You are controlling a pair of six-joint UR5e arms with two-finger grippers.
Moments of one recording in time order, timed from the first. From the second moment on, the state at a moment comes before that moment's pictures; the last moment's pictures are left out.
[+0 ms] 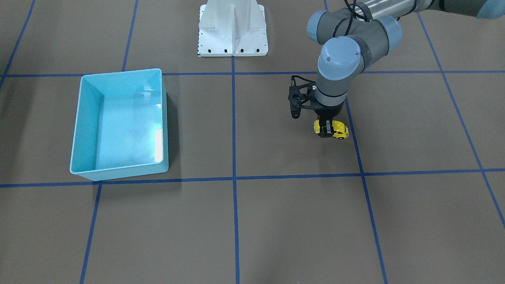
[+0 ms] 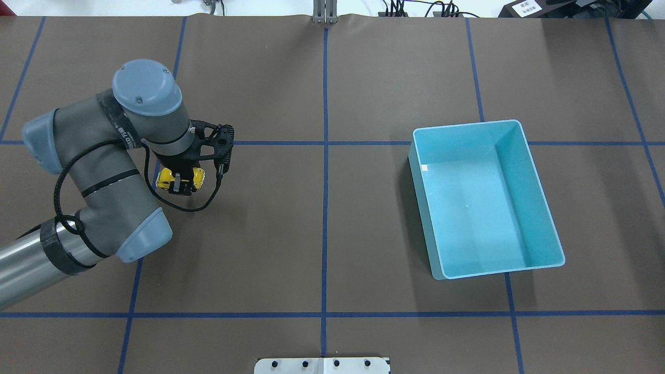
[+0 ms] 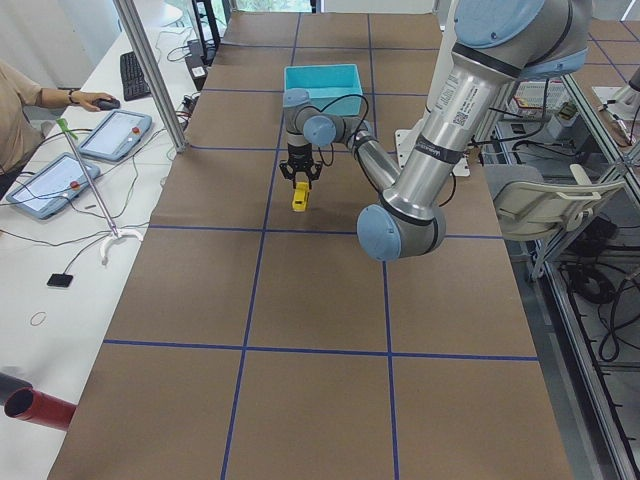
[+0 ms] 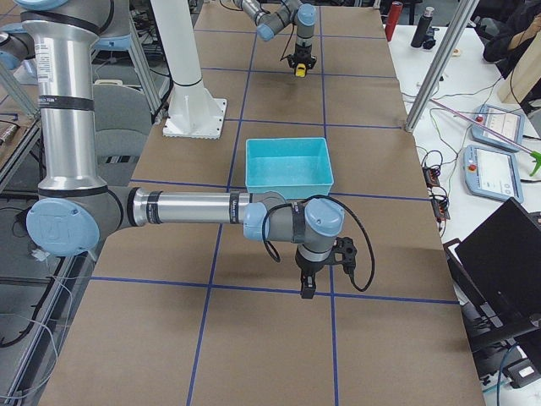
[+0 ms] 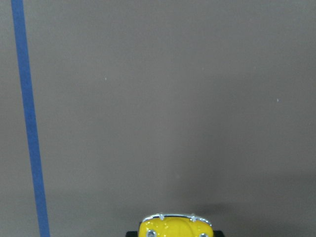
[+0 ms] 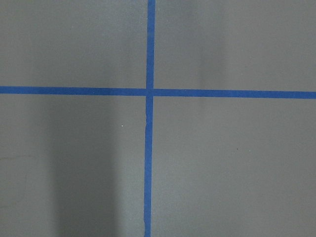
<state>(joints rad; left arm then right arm) -0.71 -2.07 -1.73 -1.44 -1.99 0.63 1.53 -1.57 1.60 -1.61 2.30 0.01</state>
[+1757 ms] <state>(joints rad) -0.74 -1.96 -1.67 -1.66 -2.03 0.62 1.53 -1.57 1.59 -1.61 2.30 0.01</state>
